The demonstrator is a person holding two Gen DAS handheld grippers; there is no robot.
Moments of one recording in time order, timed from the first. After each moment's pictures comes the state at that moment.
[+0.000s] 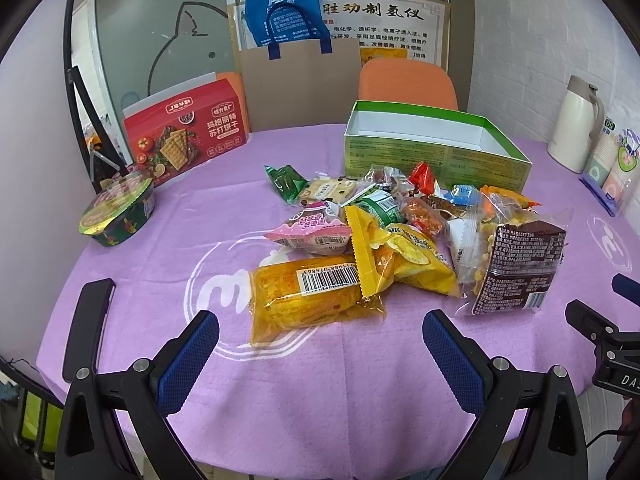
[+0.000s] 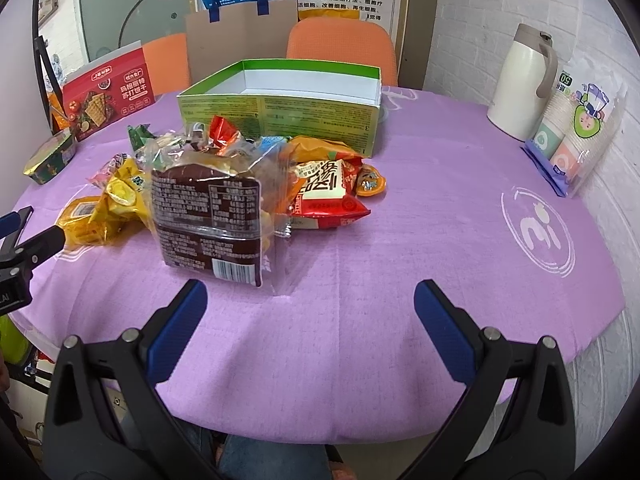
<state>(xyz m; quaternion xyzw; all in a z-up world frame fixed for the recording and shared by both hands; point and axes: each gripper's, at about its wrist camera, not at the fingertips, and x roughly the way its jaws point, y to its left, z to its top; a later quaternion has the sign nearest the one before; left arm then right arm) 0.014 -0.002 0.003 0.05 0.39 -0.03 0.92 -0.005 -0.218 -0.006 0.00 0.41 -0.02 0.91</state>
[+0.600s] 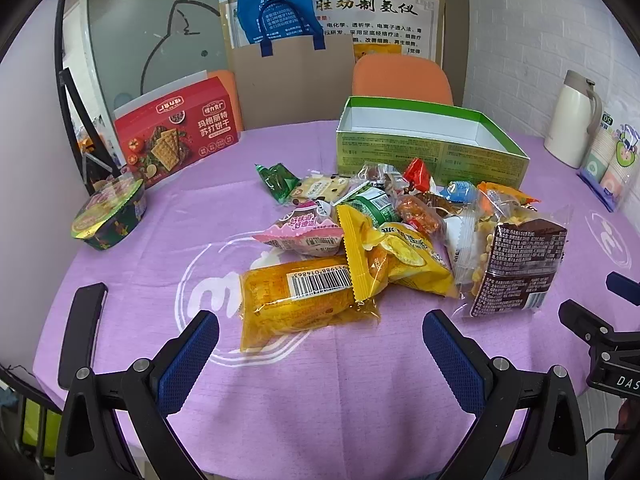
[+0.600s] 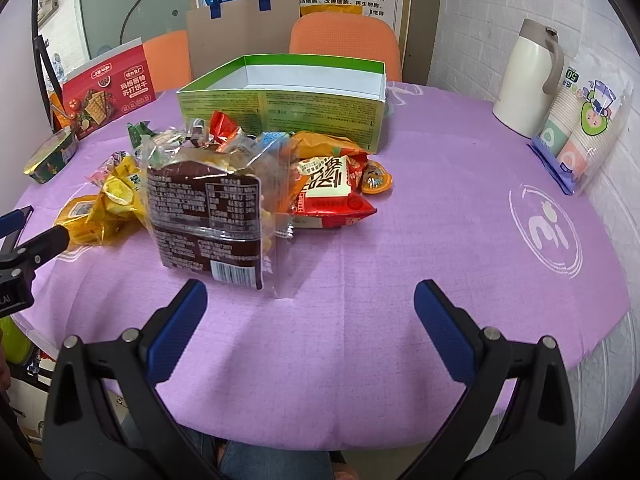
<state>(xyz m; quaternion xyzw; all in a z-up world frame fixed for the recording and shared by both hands) 0.020 -0.006 0.000 0.05 0.39 -0.04 0.92 0.001 -0.219 -0.011 0.00 0.42 -0.01 0.91</state>
